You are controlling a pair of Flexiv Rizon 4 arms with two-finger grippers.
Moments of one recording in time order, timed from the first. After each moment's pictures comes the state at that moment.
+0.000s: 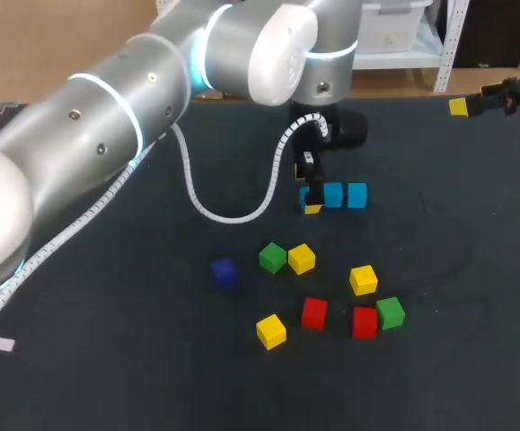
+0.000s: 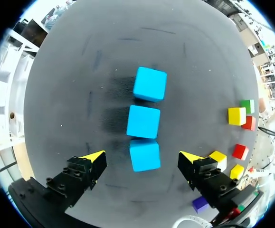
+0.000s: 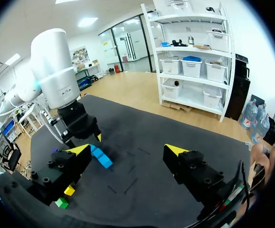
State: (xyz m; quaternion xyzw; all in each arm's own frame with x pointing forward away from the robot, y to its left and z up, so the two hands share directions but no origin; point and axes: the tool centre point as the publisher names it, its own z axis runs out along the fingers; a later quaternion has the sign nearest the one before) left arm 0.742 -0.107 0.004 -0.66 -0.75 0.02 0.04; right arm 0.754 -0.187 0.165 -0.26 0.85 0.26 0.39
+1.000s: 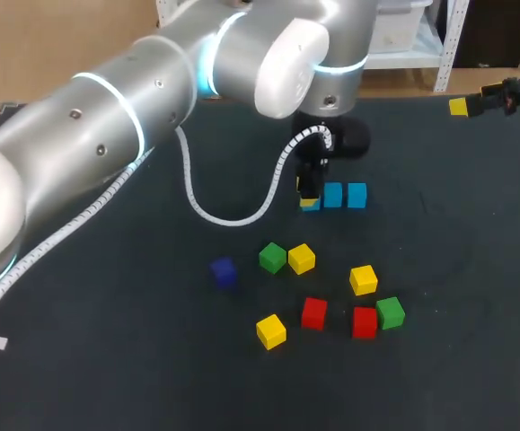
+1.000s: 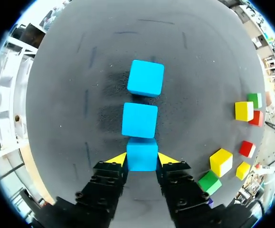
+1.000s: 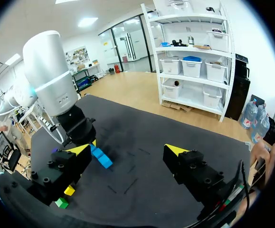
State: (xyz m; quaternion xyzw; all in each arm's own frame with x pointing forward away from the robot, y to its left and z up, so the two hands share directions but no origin) left arm 0.739 -0.104 -0.001 -0.68 -0.73 -0.02 0.04; right arm 0.754 -0.187 0.165 -0.26 0.85 0.26 0.39
